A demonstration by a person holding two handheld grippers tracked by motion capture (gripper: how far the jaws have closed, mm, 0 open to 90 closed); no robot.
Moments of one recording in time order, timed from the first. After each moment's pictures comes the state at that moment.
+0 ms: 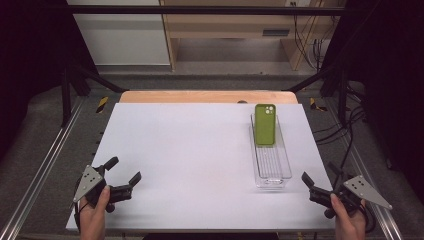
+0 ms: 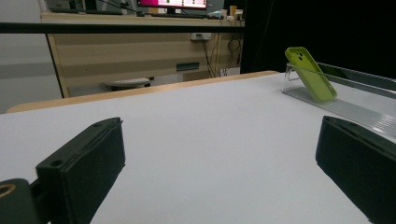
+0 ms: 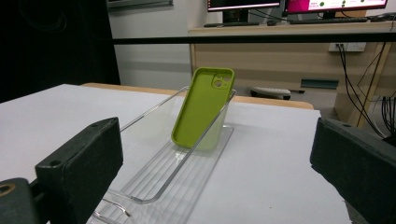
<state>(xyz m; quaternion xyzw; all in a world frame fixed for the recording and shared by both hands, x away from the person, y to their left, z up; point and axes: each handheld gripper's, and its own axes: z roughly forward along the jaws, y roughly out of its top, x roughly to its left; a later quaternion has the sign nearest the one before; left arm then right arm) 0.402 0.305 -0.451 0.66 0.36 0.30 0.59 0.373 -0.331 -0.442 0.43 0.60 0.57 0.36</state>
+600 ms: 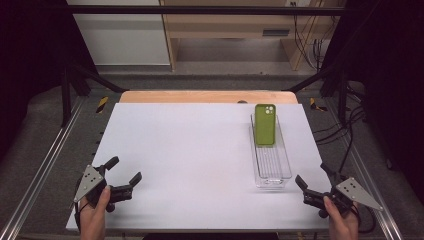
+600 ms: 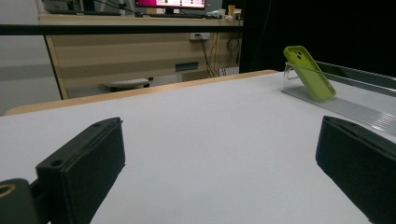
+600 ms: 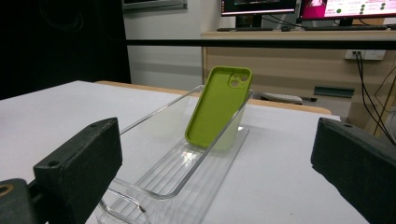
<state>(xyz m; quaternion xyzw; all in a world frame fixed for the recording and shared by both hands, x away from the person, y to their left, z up) 0.402 0.305 -0.451 0.66 0.36 0.31 0.59 0.376 -0.319 -0.455 0.40 0.61 0.58 0.36</state>
